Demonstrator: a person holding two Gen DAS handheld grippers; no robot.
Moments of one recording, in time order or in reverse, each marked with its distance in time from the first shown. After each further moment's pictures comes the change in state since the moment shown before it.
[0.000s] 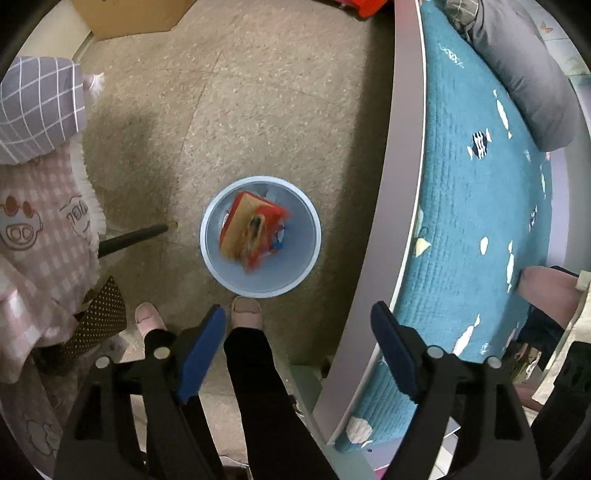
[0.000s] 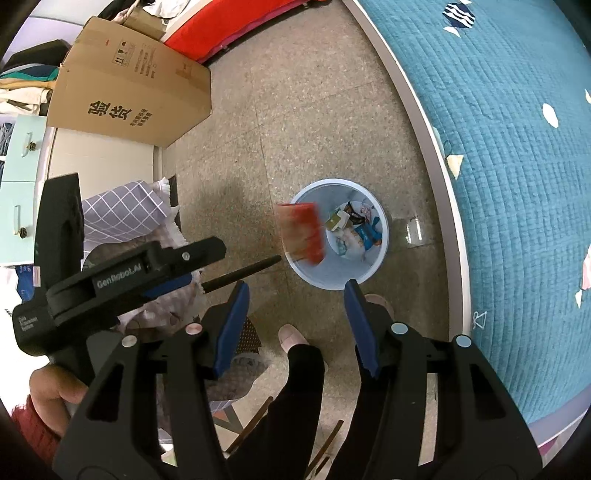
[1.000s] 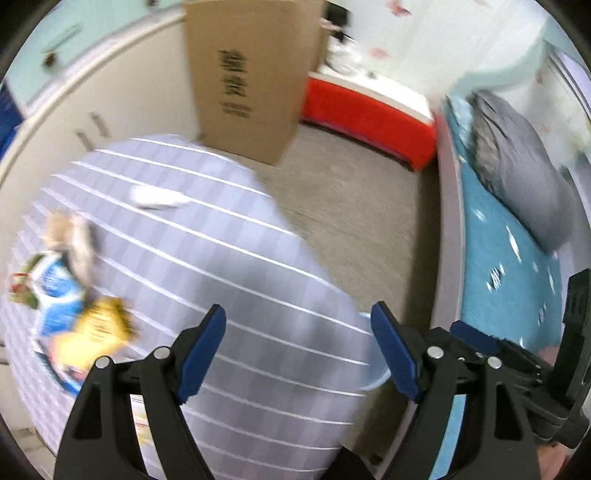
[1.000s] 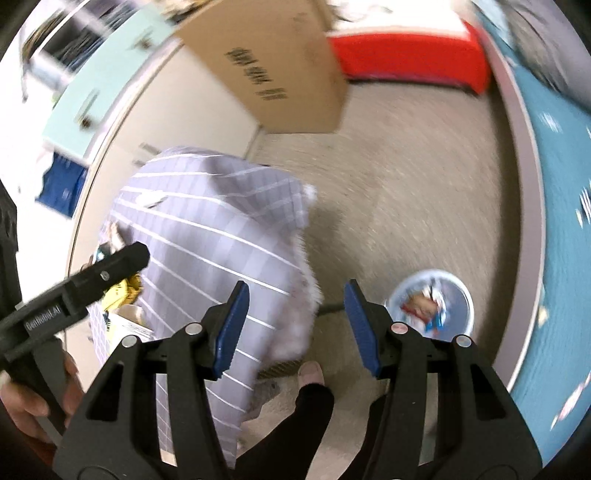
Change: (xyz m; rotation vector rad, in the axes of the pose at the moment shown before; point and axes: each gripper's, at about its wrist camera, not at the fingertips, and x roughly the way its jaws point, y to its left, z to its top) left arm -0.274 0.208 -0.054 -0.129 -0.557 0.162; right arm 0.006 0.308 -0.019 -0.559 -0.108 0.068
